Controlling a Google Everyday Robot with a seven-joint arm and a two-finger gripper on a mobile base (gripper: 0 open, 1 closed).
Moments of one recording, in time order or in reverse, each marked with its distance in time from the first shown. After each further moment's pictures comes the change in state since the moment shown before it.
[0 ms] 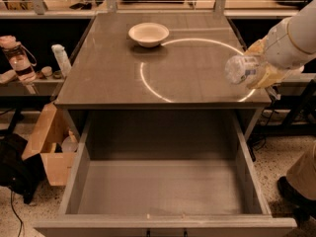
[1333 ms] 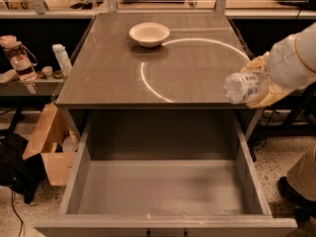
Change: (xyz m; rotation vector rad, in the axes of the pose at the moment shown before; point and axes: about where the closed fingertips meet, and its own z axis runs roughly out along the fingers) arm -0.025 0.049 -0.011 -0.037 -0.095 -0.054
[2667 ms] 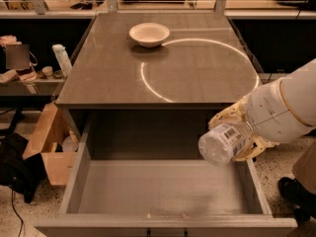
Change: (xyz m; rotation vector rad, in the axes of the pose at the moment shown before) arm -0.115 0.104 -0.013 -0.103 -0.196 -0.343
